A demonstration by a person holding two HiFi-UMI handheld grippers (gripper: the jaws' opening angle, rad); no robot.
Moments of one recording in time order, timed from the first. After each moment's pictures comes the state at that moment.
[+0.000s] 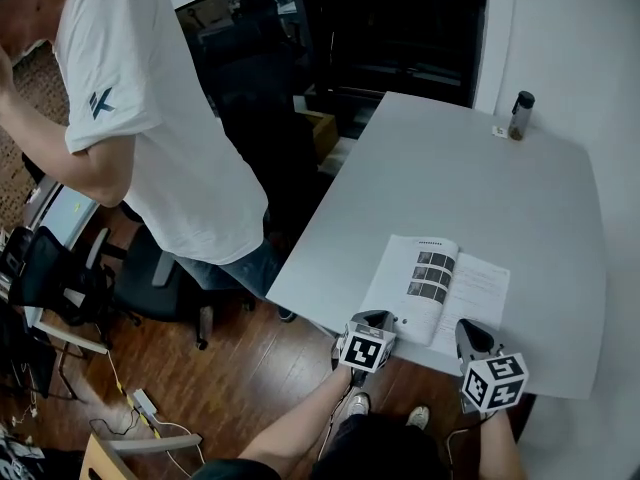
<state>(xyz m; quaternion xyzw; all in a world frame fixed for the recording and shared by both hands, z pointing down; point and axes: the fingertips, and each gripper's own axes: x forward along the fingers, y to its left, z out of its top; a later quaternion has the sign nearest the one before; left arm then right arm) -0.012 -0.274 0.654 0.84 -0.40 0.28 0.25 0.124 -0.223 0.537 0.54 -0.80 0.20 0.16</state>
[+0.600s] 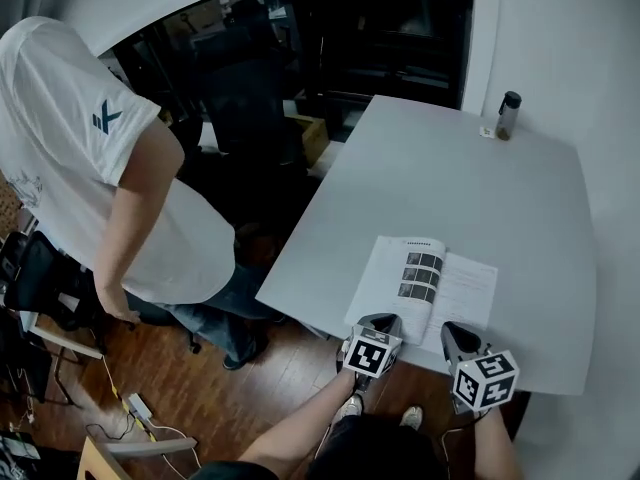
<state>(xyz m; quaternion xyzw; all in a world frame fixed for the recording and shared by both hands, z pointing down) 0.034 -0.259 0.640 0.86 -0.36 0.27 0.24 0.119 -0.217 0.541 0.51 -0.82 0.21 0.16</state>
